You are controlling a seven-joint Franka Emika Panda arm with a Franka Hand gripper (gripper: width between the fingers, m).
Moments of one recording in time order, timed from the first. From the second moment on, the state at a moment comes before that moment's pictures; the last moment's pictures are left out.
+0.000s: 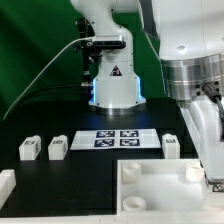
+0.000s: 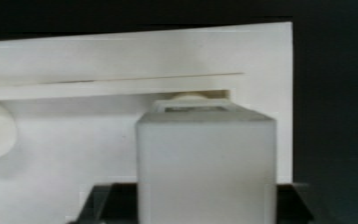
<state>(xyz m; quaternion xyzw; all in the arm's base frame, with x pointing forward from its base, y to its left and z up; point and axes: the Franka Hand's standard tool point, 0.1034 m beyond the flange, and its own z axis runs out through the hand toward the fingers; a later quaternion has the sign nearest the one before) 0.635 0.109 0.077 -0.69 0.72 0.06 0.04</state>
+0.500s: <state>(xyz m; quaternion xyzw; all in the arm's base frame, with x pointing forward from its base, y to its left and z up) 0.634 0.120 0.076 -0.89 0.45 0.04 0.04</state>
